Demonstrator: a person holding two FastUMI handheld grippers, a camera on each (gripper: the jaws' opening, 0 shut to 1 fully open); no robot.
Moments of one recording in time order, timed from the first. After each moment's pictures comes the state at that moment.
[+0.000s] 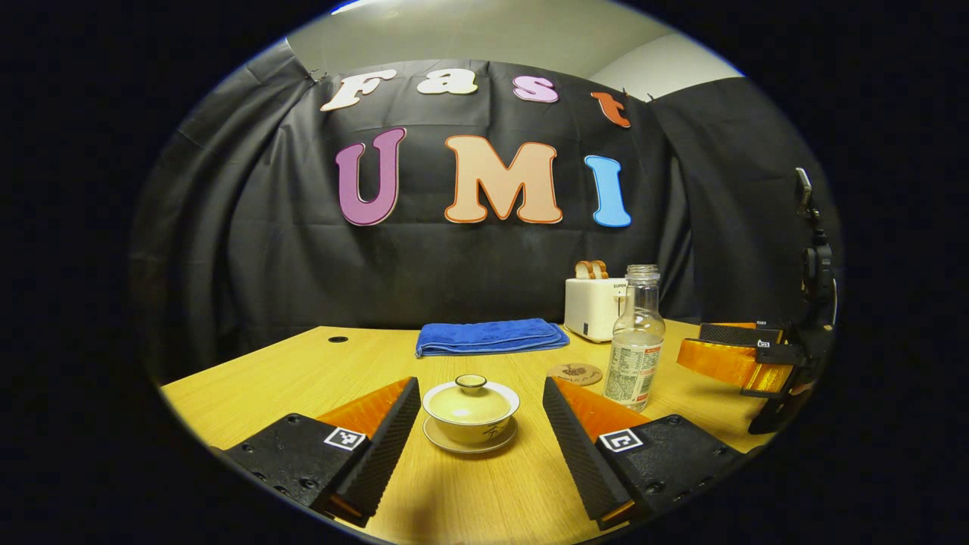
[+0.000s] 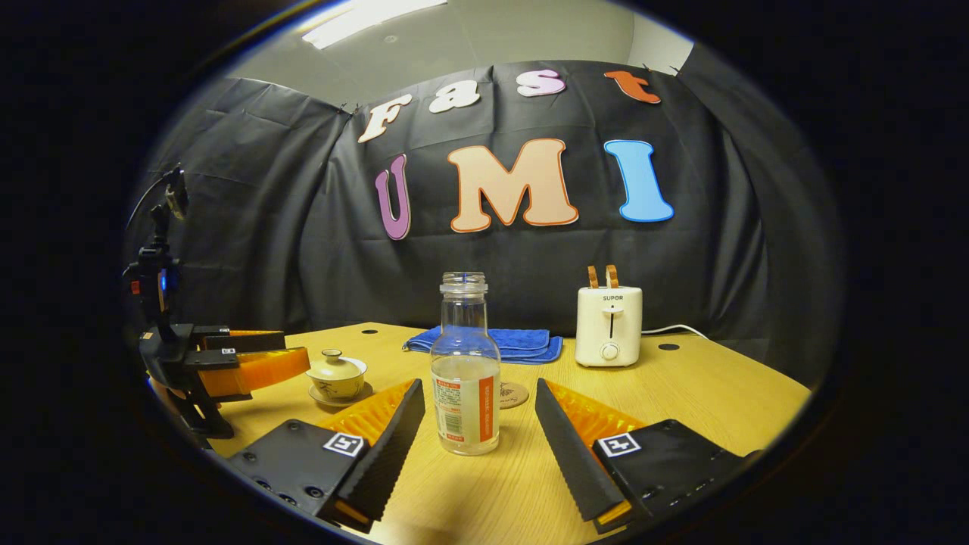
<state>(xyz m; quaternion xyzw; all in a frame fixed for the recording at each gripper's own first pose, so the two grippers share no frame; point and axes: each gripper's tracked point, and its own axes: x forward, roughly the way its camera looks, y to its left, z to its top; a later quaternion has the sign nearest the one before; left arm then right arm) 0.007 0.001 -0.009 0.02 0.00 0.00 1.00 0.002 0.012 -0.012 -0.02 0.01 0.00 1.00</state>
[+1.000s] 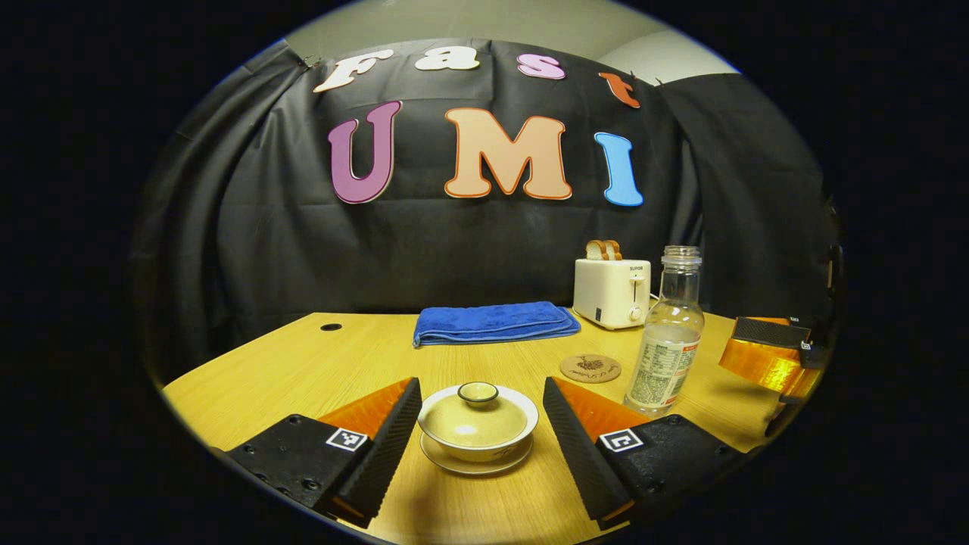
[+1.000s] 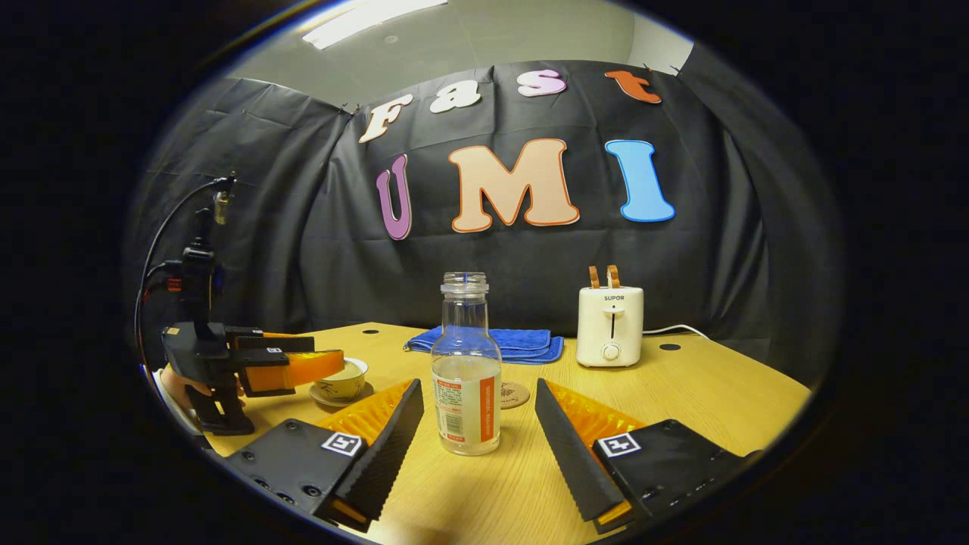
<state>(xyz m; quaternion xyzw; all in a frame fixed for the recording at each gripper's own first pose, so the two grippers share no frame) 0.053 0.009 -0.027 0.01 0.05 0.00 1.00 0.002 0.011 -0.012 -0.02 0.01 0.01 1.00</state>
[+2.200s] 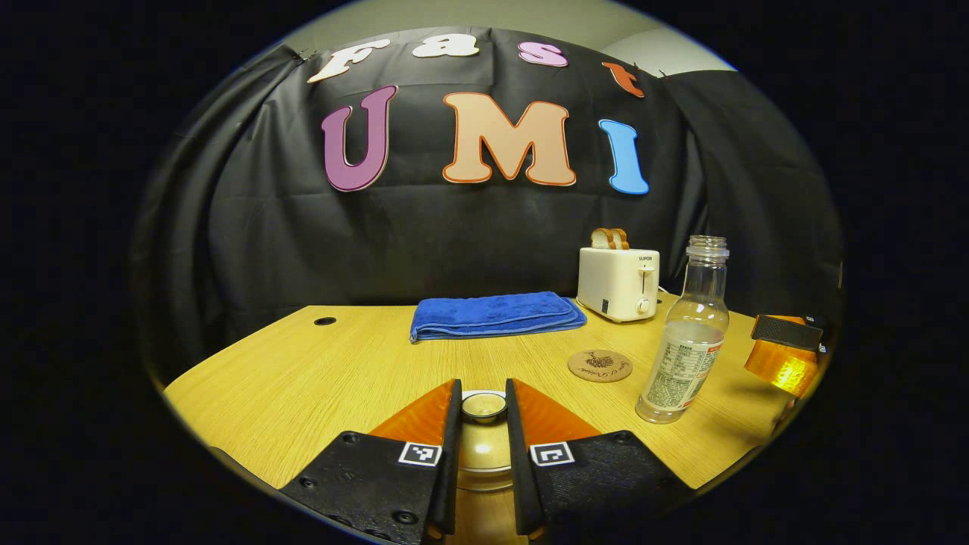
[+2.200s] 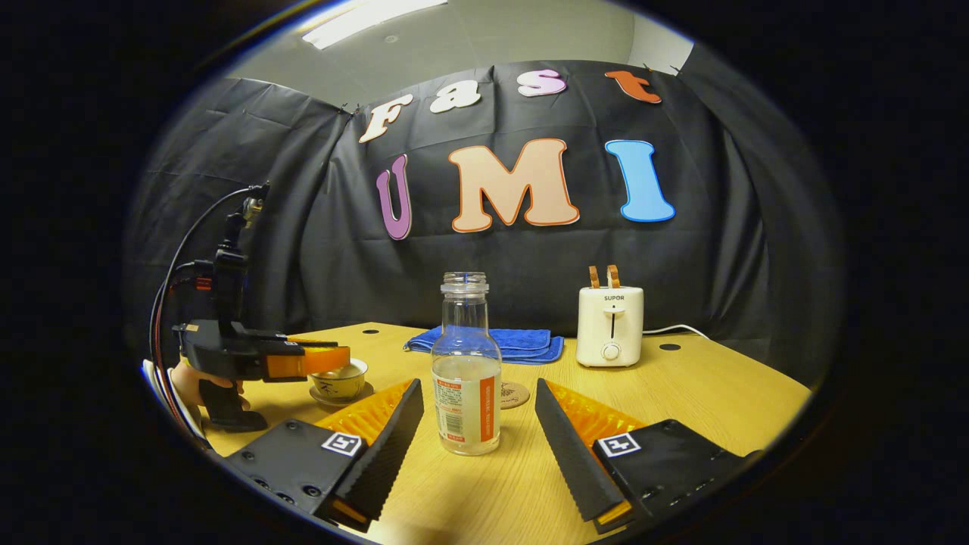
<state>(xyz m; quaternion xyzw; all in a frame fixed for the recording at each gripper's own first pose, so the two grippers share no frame) 0.070 0.013 -0.031 0.01 0.07 0.00 1.00 0.003 0.010 -0.012 -0.02 0.01 0.01 1.00</state>
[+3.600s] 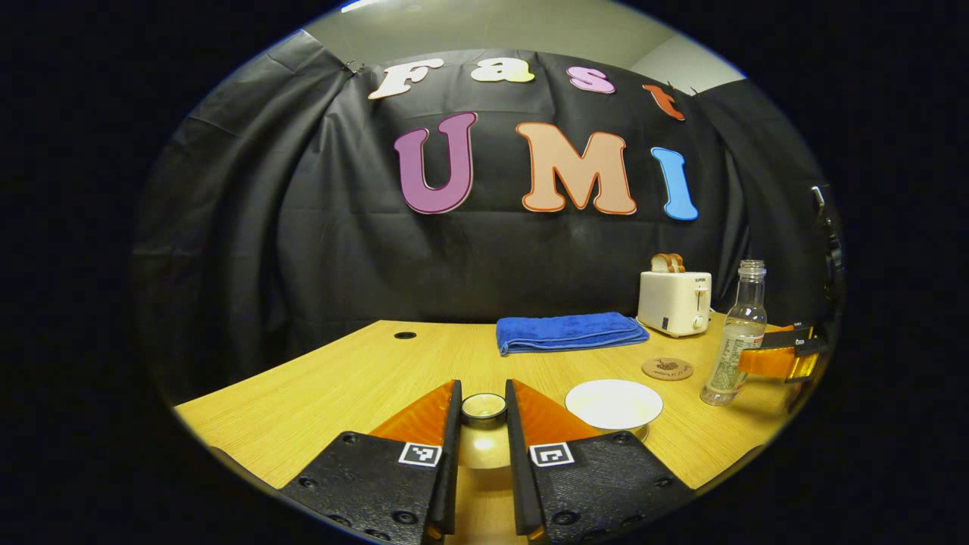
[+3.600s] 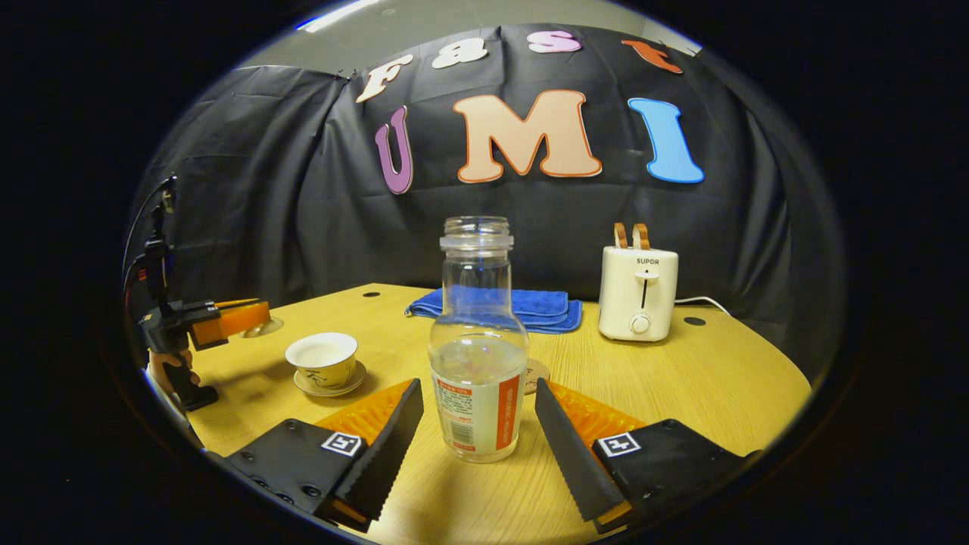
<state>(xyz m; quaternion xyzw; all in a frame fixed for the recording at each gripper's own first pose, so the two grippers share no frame) 0.012 0.123 -0.013 0.02 0.01 0.10 1.00 0.059 0.022 -0.053 -0.03 0.13 0.02 0.99</state>
